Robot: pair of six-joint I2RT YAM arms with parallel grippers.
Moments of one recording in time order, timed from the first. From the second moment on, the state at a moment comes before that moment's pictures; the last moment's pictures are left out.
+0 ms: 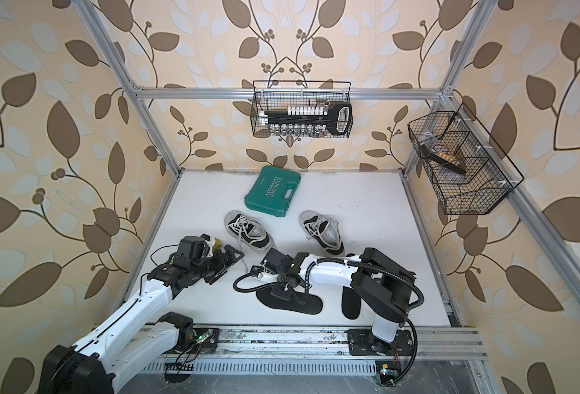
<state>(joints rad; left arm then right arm) -0.21 0.88 0.46 -0.42 0.40 -0.92 0.99 1.73 0.97 -0.42 -0.06 -0.23</state>
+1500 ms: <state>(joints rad) -0.26 1.24 0.44 0.43 0.74 -0.83 0.67 1.54 1.07 -0.25 -0.37 -0.04</state>
